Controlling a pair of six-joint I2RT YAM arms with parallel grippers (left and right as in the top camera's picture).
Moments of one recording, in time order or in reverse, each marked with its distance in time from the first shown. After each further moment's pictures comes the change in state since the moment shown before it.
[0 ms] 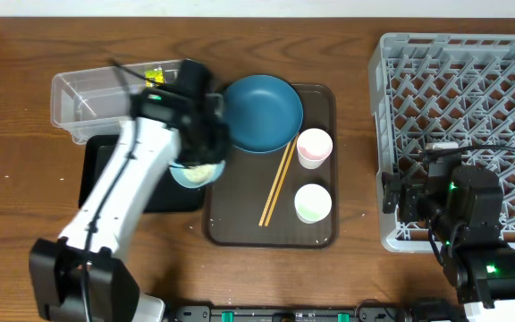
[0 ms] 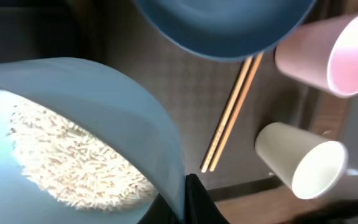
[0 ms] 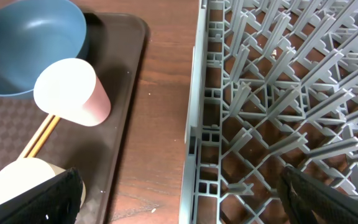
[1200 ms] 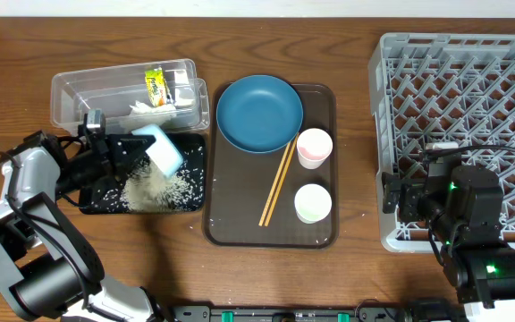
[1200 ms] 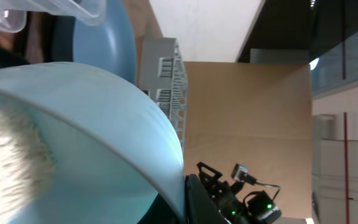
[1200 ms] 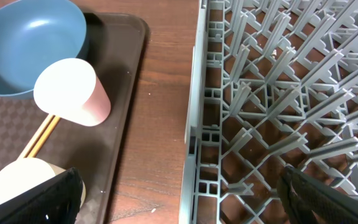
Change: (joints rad) left arm 0.776 0.143 -0.305 0.029 1.164 0.511; right arm 0.000 0.000 0.000 0.000 0.000 0.000
